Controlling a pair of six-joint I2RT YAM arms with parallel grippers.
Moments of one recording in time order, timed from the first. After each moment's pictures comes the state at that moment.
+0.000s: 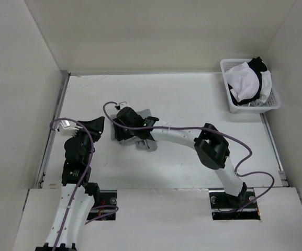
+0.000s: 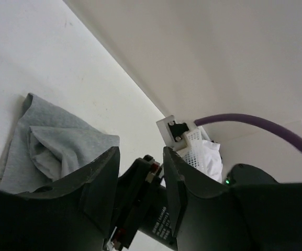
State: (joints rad) left arm -0.05 0.45 0.34 0.09 0.00 -1.04; right arm 1.03 2.17 1.77 -0.32 0.10 0.54
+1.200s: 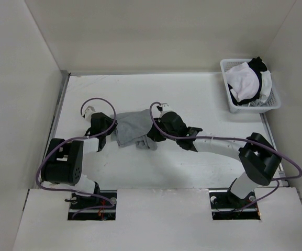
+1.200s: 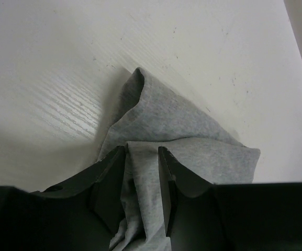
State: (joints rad) left arm -0.12 1.52 0.50 0.47 -0.11 -0.94; right arm 0.88 1.62 0.98 0.10 0.02 0.62
